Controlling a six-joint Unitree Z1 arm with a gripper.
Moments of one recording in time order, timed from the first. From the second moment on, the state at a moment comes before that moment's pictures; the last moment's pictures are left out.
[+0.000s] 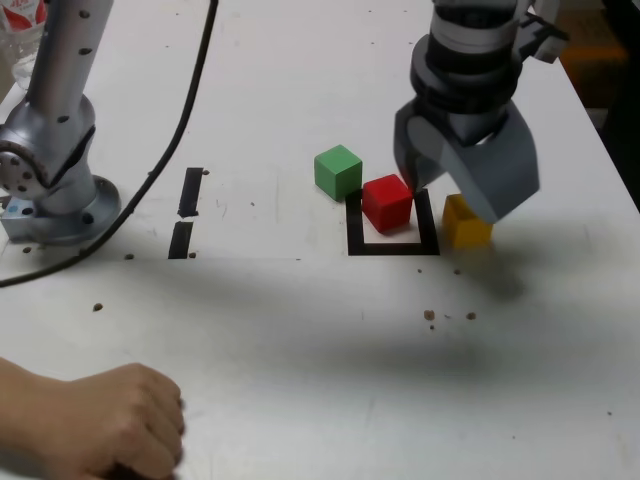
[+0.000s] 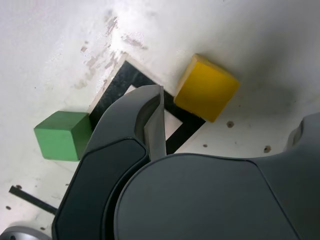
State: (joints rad) arm -0.19 2.10 -1.73 1.17 0.14 0.71
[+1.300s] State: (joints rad) arm -0.16 2.17 -1.63 0.97 0.08 0.66
